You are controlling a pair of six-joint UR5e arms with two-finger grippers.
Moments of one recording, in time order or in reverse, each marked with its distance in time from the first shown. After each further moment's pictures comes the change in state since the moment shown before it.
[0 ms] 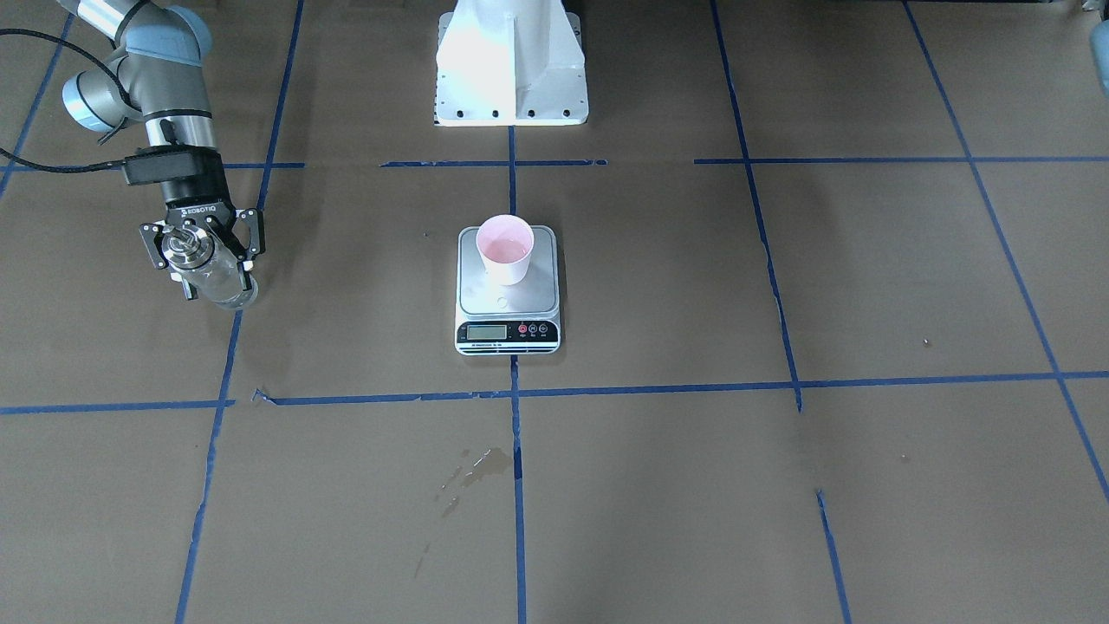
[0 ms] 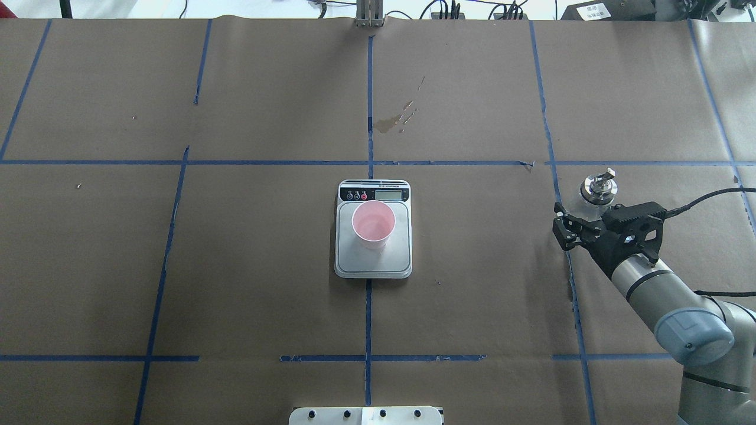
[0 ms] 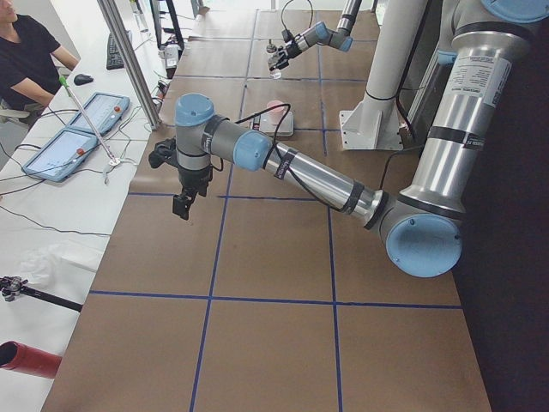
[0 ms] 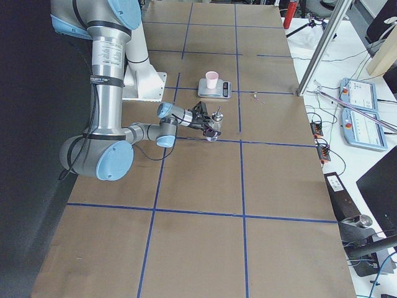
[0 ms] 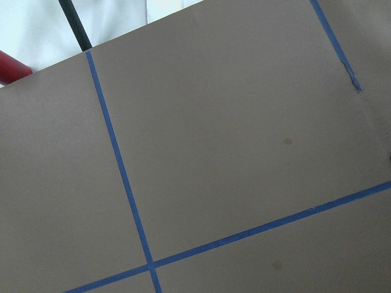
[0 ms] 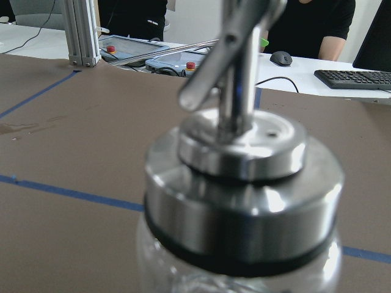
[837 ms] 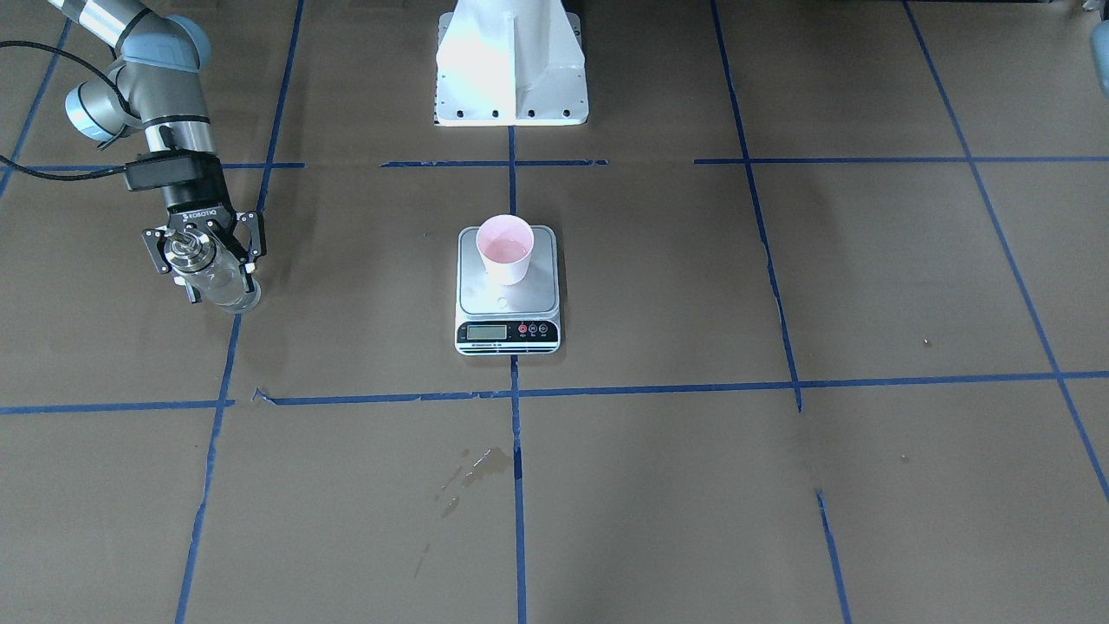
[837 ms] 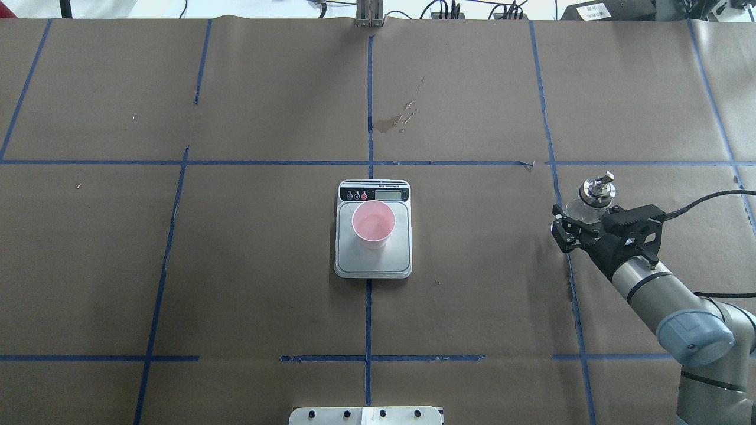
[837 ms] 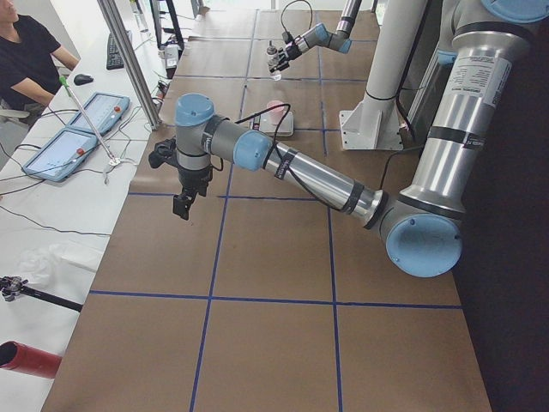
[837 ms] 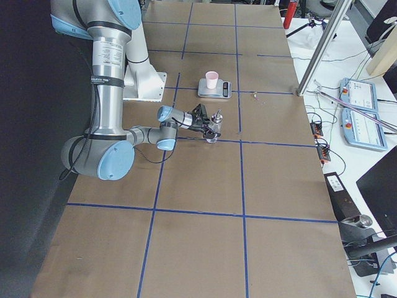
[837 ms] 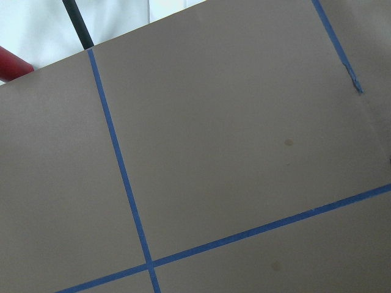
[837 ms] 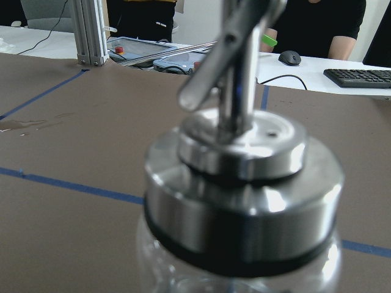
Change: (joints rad) left arm 0.000 0.000 0.000 0.000 0.000 -0.003; right arm -0.002 0.007 -0.035 0.065 0.006 -0.028
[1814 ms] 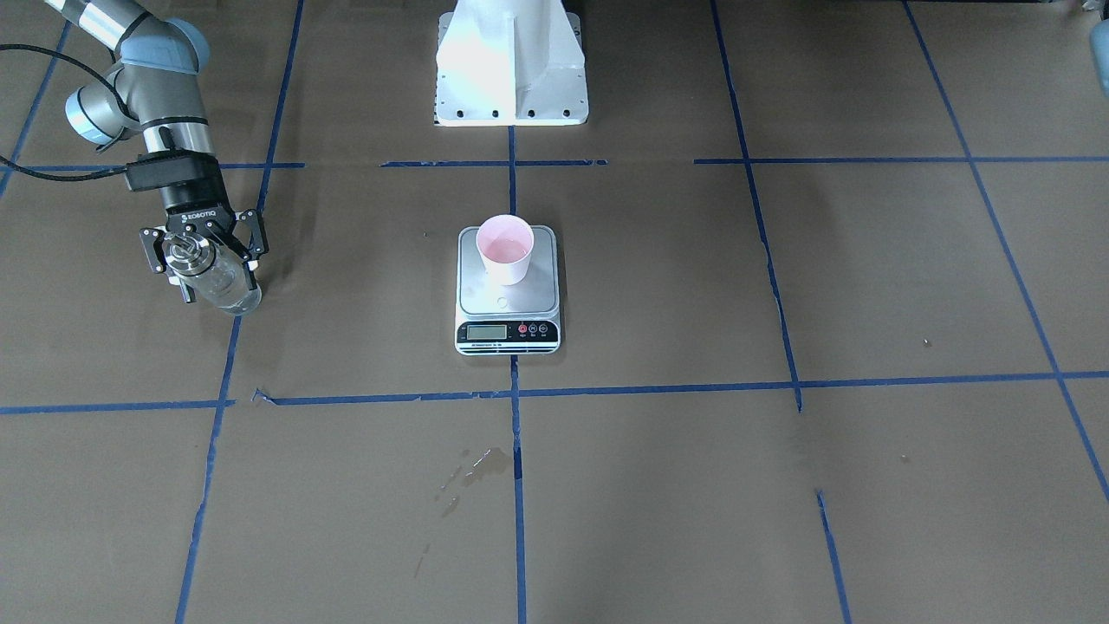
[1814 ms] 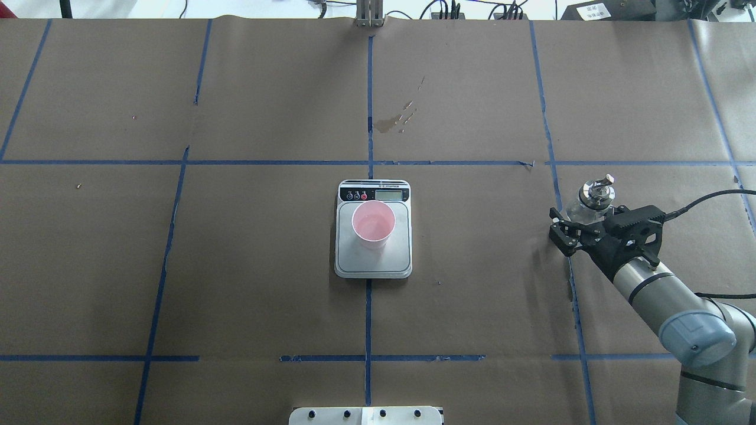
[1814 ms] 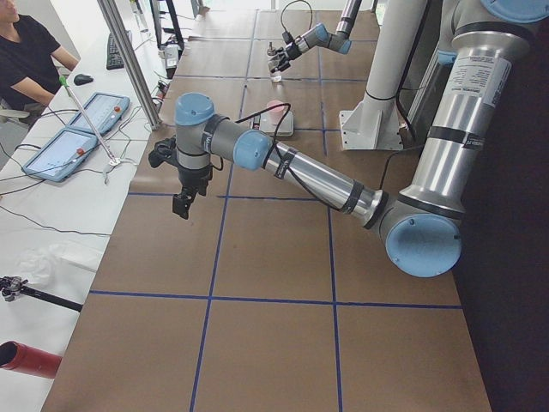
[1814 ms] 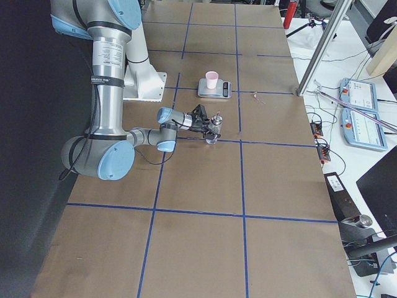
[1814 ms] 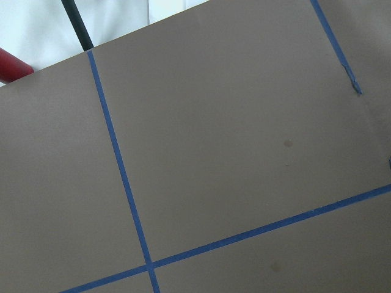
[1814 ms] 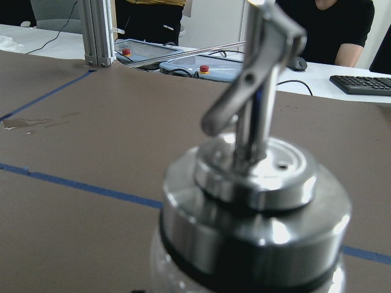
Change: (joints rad) left arm 0.001 -0.001 -0.001 -0.001 0.000 0.000; right arm -0.001 0.003 -0.015 0.045 -0.002 -0.033
